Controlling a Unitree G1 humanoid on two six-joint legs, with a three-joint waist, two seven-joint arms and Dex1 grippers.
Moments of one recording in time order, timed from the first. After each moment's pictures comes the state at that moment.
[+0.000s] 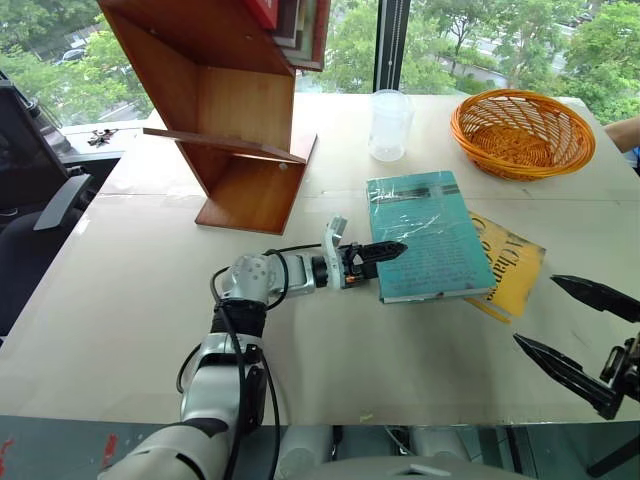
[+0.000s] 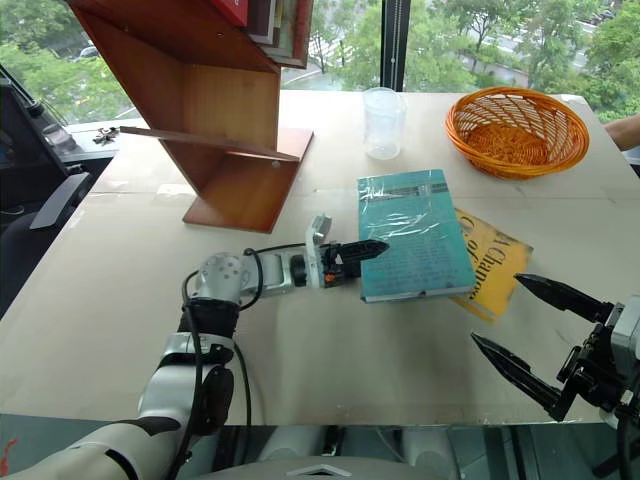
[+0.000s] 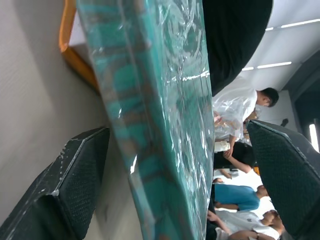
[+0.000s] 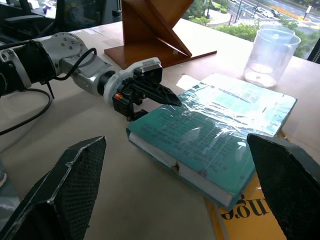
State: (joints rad) left arm -0.66 0.18 0.09 0.47 -1.02 1.23 -0.48; right arm 0.65 -0.61 -0.85 -0.95 0.93 0.47 0.88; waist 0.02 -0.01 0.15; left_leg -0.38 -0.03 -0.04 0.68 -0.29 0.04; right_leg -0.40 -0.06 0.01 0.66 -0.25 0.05
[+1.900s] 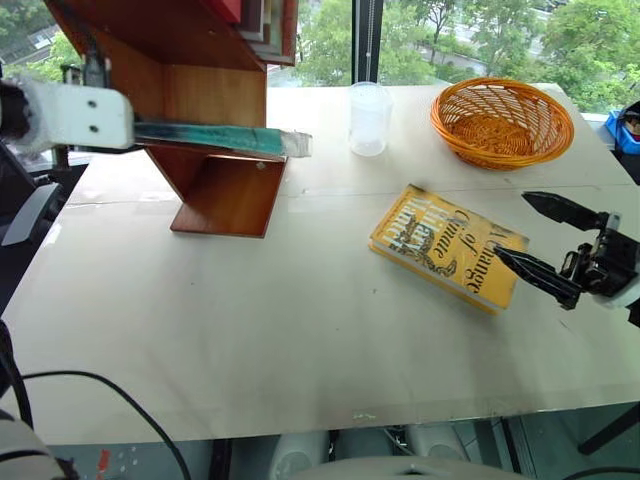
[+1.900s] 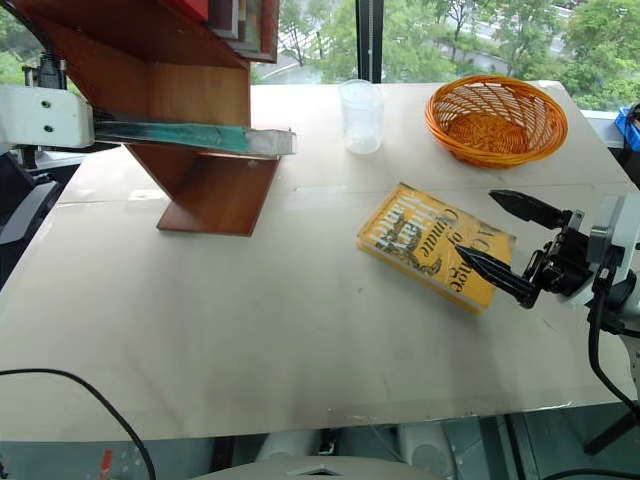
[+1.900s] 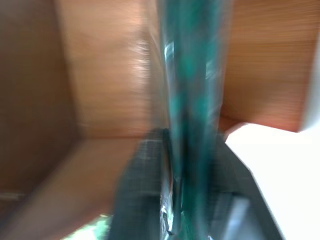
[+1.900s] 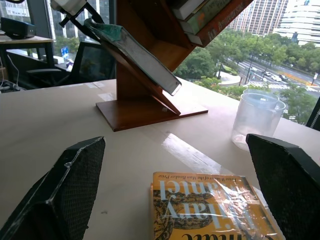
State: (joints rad) left arm -1.02 1.29 -0.13 0.57 0.11 -0.36 -1.33; right arm 0.01 -0.74 -0.45 -0.49 0.85 0.35 0.96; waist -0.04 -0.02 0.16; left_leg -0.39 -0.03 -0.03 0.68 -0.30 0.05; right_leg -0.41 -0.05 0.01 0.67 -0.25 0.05
